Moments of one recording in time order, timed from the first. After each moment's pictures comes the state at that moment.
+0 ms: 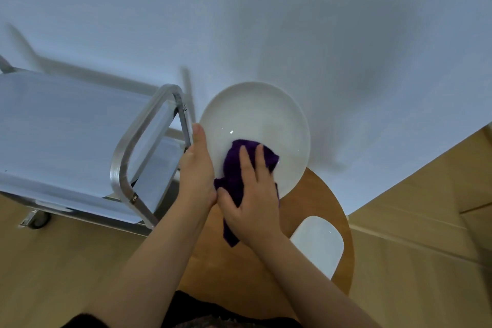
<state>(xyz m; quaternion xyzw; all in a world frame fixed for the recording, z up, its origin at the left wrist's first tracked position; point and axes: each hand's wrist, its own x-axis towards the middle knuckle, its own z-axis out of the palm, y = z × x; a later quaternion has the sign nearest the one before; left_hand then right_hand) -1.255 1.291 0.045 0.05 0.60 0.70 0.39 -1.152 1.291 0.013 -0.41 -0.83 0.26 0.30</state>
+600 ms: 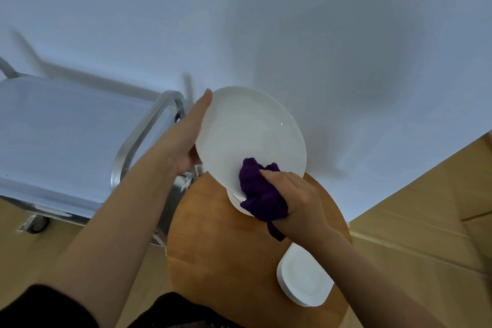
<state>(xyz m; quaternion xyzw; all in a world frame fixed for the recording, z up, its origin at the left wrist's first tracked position) -1.310 1.307 0.095 0.20 0.62 0.54 0.53 -1.096 1.337 0.038 -0.22 -0.90 0.15 0.36</state>
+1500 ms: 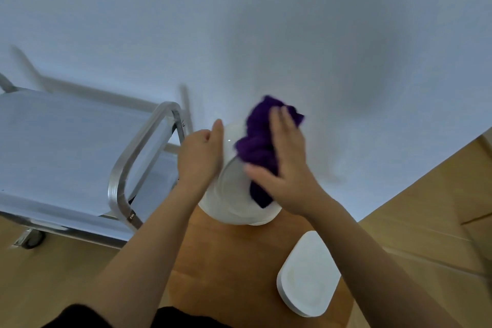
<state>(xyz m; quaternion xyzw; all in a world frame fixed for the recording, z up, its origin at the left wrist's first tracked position) -1.279 1.323 0.070 0.34 0.79 0.50 0.13 -1.122 1.363 0.084 -0.27 -0.87 0.27 0.31</state>
